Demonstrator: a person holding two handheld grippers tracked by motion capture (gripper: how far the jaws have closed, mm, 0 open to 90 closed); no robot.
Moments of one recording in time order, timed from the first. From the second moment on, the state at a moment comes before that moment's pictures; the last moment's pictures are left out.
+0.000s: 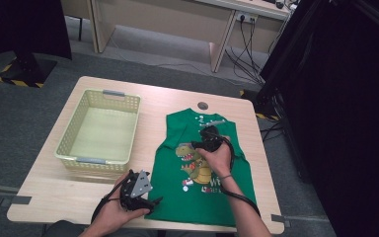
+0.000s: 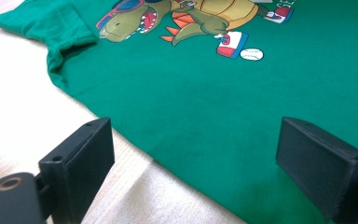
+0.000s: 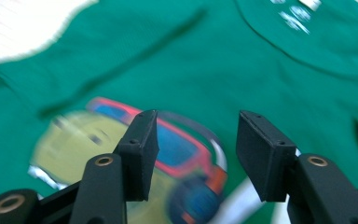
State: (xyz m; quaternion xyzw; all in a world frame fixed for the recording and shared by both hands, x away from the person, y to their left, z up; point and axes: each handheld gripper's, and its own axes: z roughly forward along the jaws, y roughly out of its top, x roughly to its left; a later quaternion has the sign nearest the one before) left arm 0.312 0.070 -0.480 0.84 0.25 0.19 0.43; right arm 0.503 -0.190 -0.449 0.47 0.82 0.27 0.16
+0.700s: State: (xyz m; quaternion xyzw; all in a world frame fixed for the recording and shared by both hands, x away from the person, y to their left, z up) left arm 0.312 0.070 -0.480 0.84 0.25 0.20 0.43; right arm 0.483 -0.197 -0.459 0.46 0.83 0.28 0.15
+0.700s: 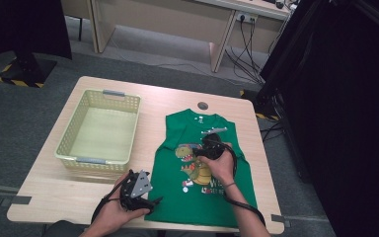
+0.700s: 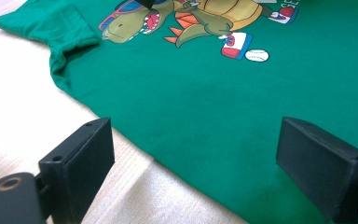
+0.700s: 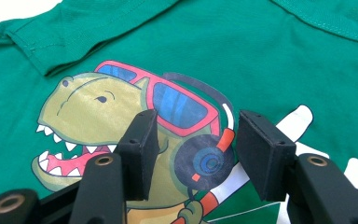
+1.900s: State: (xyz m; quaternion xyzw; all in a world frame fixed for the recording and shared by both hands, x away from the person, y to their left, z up) left arm 0.312 0.070 -0.480 0.85 0.25 0.20 0.43; right arm 0.462 -0.193 -0.461 0.46 0.82 0.29 0.16
